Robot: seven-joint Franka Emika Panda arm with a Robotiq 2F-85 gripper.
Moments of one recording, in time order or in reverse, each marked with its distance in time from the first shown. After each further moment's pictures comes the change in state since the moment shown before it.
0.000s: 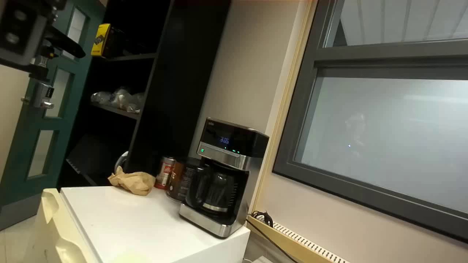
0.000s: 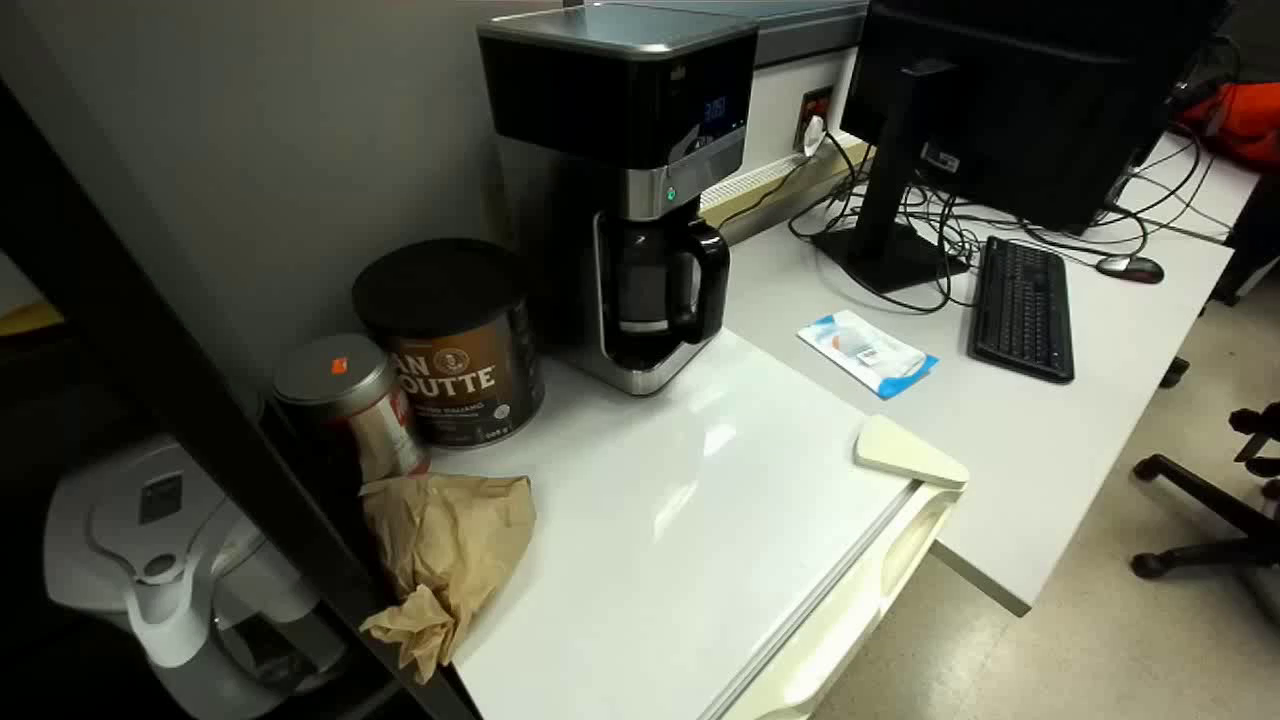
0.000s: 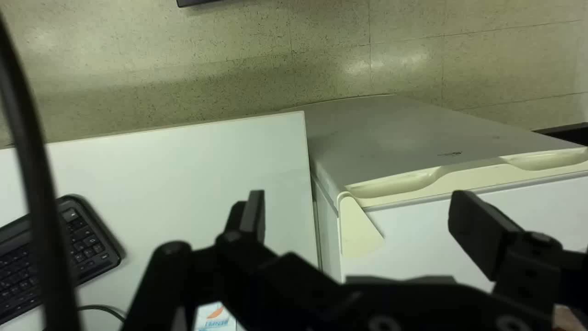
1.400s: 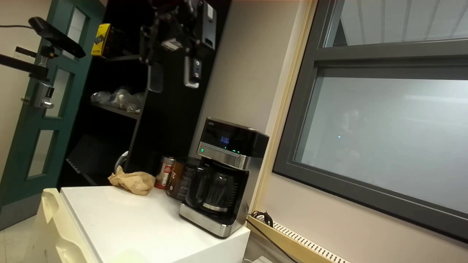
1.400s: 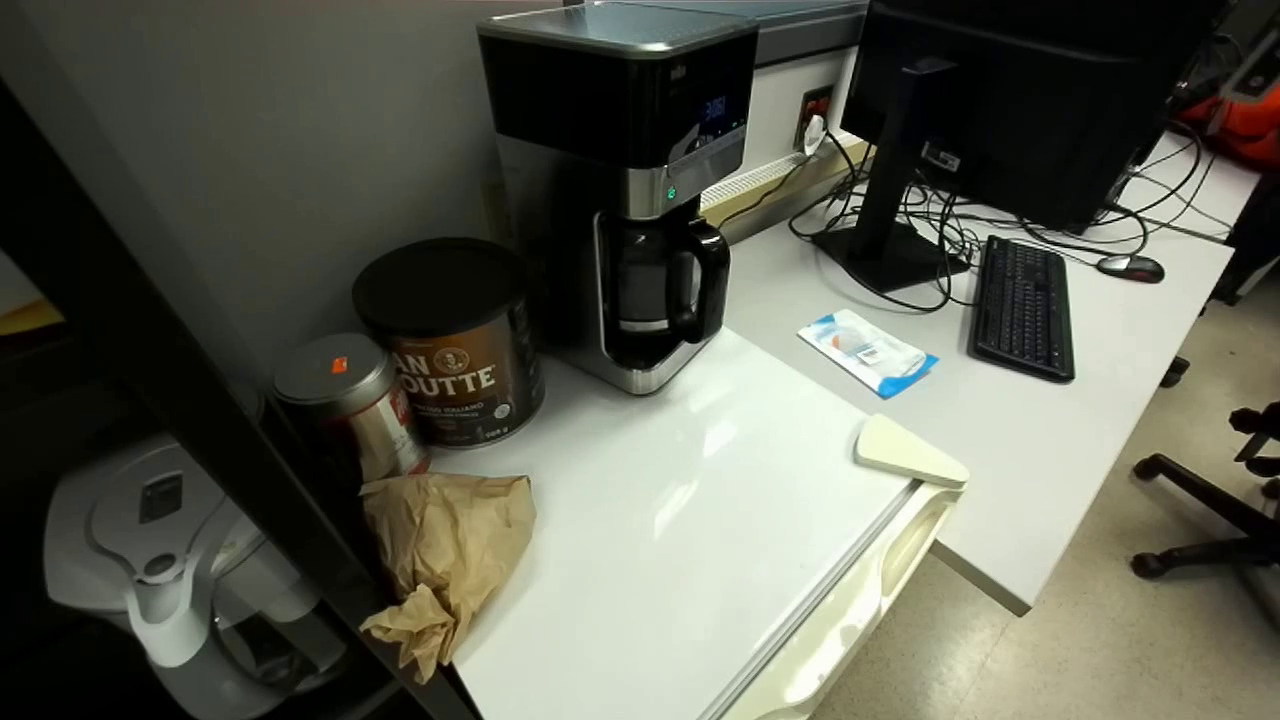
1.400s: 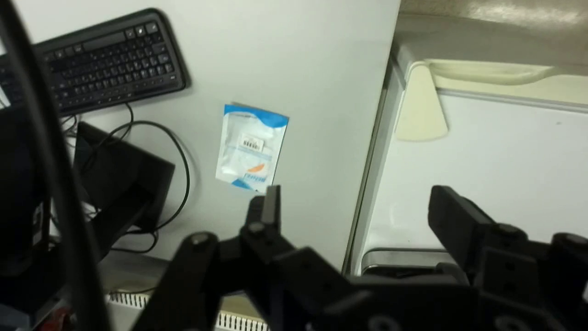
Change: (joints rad) arm 0.004 0.285 0.165 0.324 -0.307 0.163 0.134
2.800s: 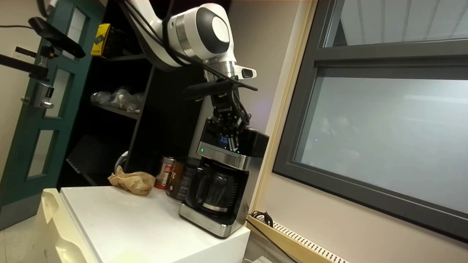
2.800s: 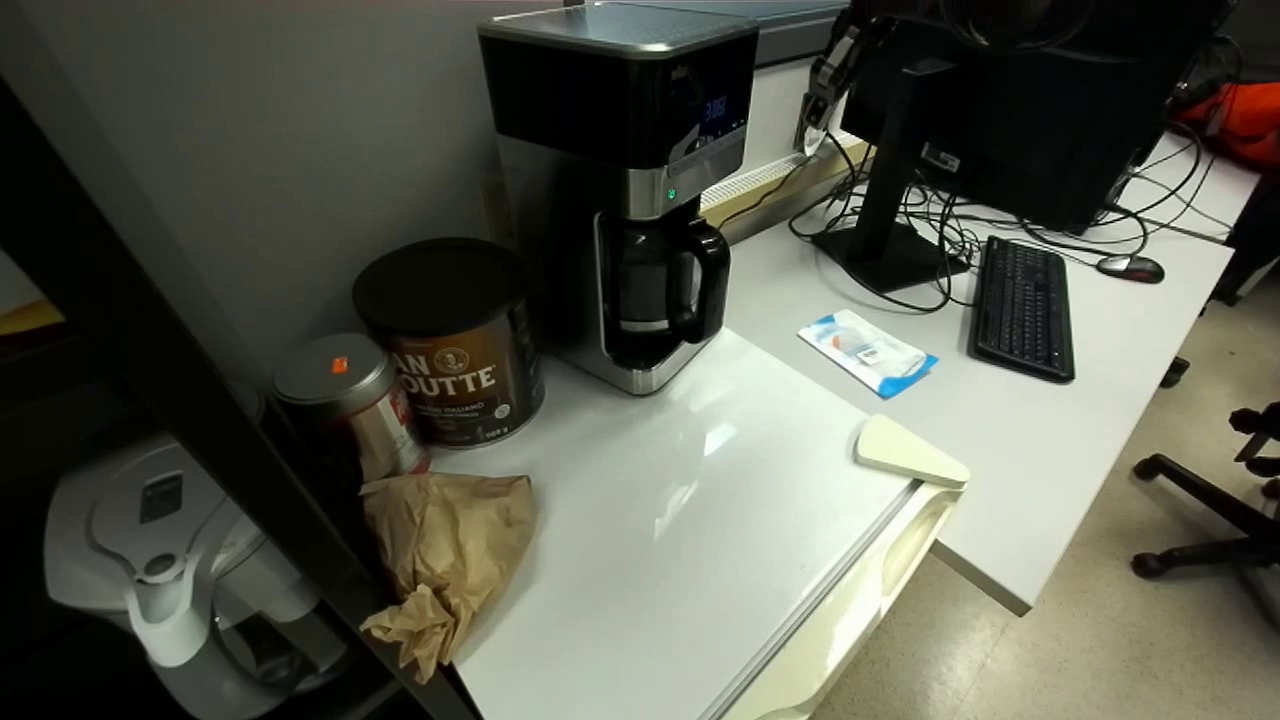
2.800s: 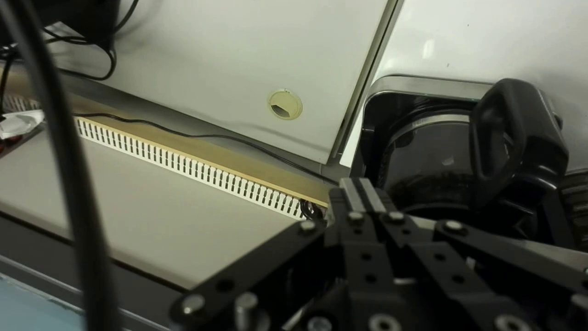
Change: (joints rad) arm 0.104 0.740 -0.012 0.790 -0.121 0.195 0.055
